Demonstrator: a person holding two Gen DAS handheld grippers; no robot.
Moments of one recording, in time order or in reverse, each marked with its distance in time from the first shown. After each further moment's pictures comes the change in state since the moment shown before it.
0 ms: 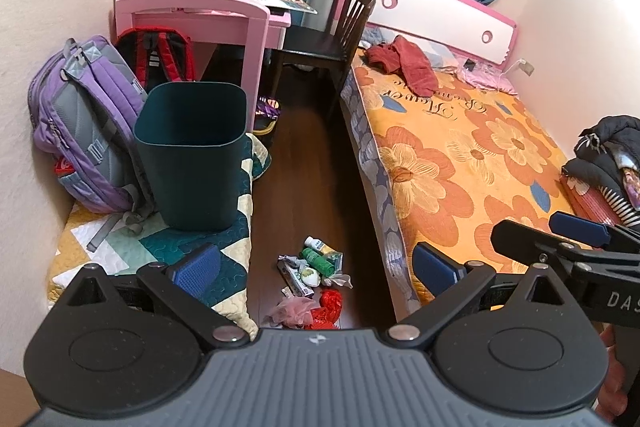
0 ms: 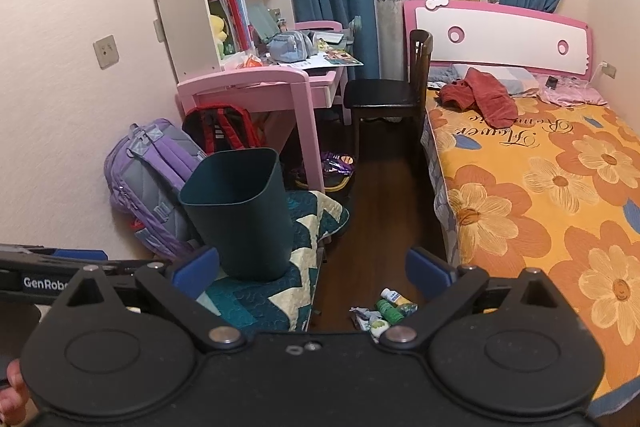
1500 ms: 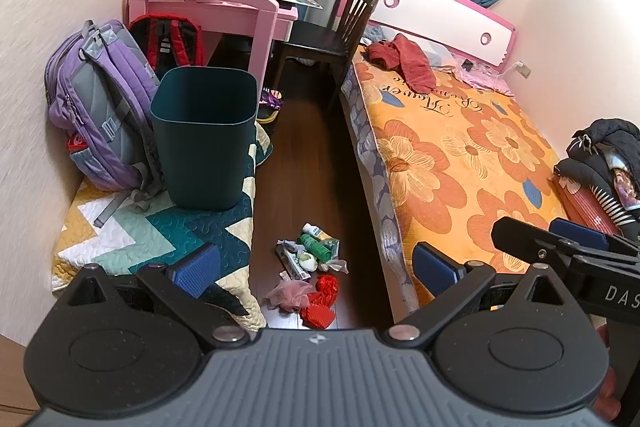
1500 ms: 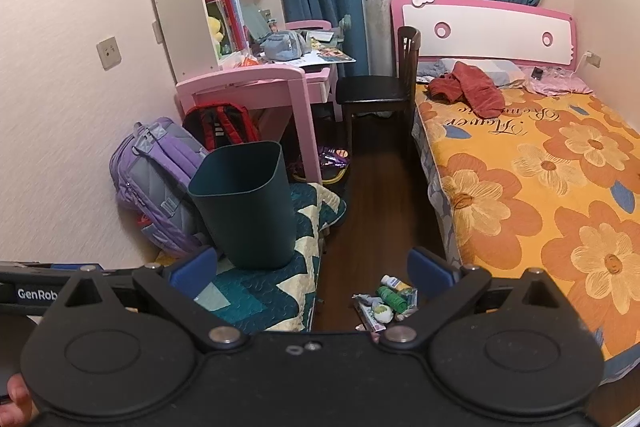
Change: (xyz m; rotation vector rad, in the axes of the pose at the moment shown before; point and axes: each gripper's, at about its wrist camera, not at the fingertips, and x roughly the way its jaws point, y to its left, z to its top) left arm -0.047 0.020 -0.038 -0.028 -0.002 -0.023; right arm -0.043 0.037 -0.027 0.041 -0.004 -0.038
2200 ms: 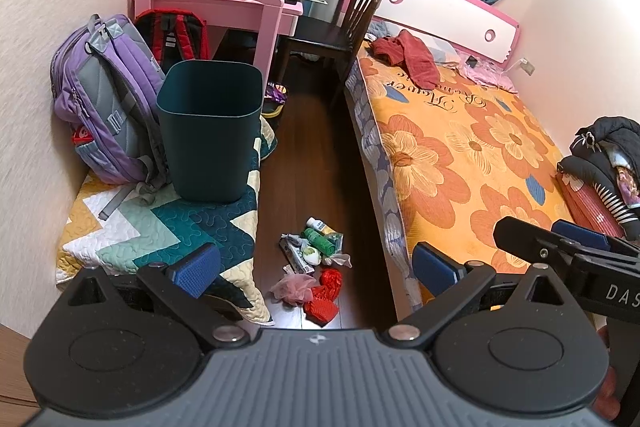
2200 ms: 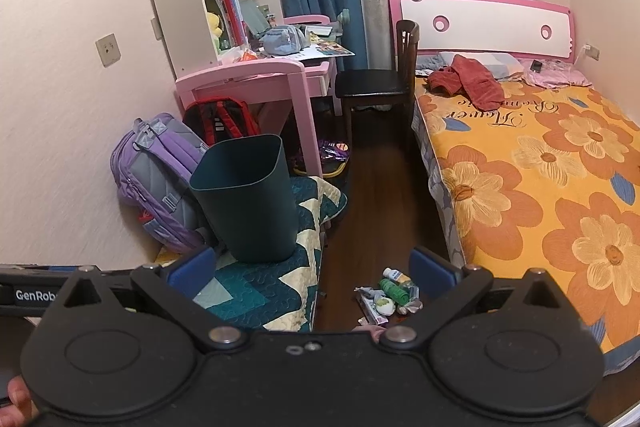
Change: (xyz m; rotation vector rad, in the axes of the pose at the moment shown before) left arm -0.002 0.006 -0.011 -0.005 0.010 0.012; right arm 0.000 0.006 -0.007 0.013 0.018 0.003
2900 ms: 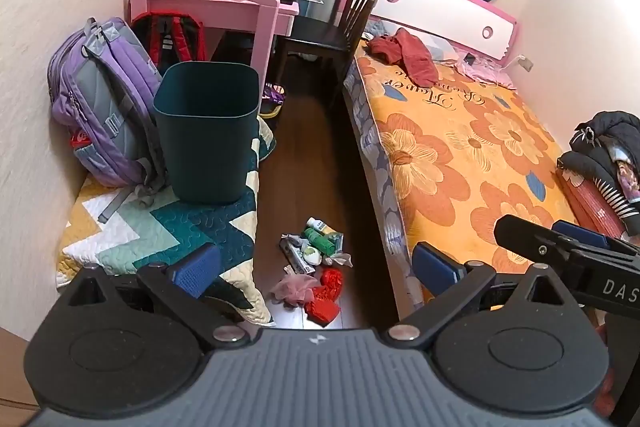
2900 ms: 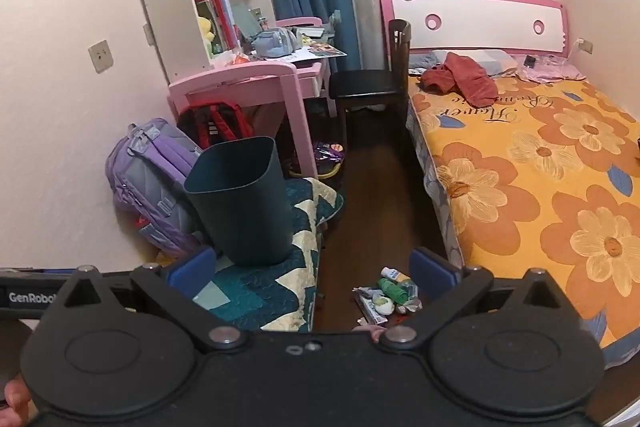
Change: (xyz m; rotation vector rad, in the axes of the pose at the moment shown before) left arm 0.004 -0.003 0.003 0.013 0.006 0.001; right arm 0.000 -0.005 -0.003 0.029 -0.006 -0.011
